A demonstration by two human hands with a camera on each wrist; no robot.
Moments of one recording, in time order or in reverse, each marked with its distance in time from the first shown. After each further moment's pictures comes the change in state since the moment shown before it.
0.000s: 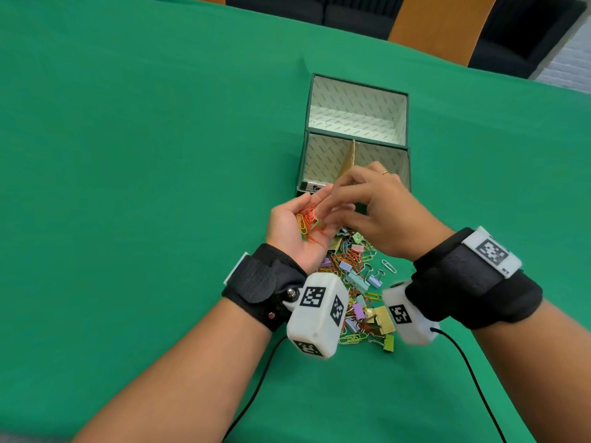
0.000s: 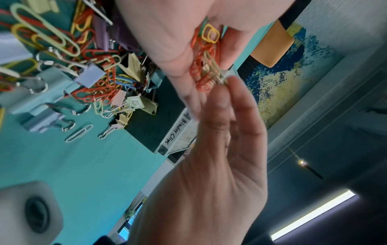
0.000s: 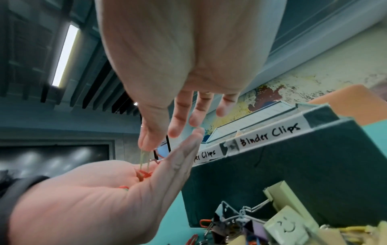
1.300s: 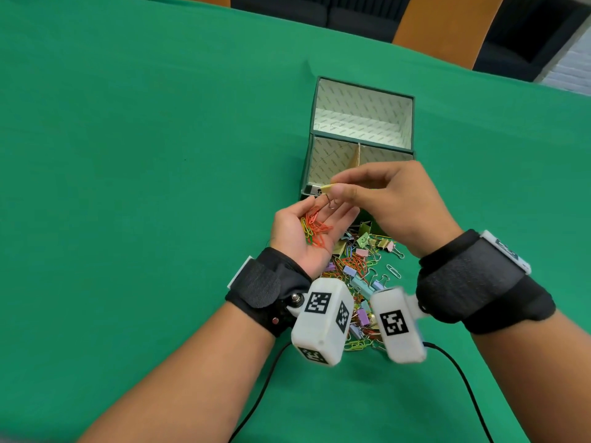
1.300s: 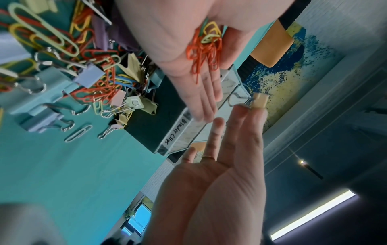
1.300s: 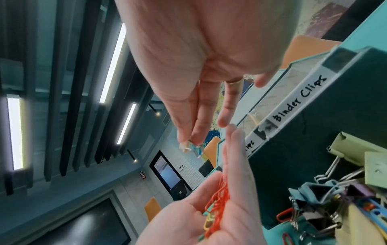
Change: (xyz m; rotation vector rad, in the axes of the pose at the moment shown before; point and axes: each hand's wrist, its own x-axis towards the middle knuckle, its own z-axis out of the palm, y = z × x) left_hand 0.001 0.000 0.000 -0.064 0.021 -0.013; right_hand 0.007 -0.016 -0.011 0.592 0.189 0.368
